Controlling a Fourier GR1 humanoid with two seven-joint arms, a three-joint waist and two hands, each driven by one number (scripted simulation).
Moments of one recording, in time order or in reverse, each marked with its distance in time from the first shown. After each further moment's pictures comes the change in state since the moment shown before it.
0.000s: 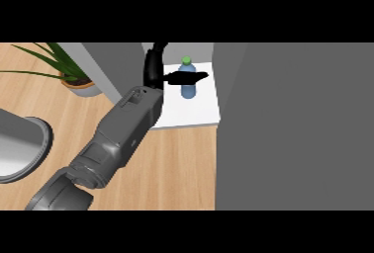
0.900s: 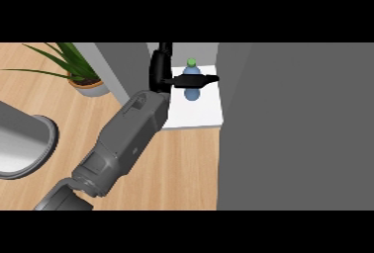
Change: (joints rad) left arm 0.090 -0.010 -0.093 -0.211 0.156 -0.079 -0.095; right arm -0.032 -0.009 -0.017 -0.005 -0.014 -0.036 0.057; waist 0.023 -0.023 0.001
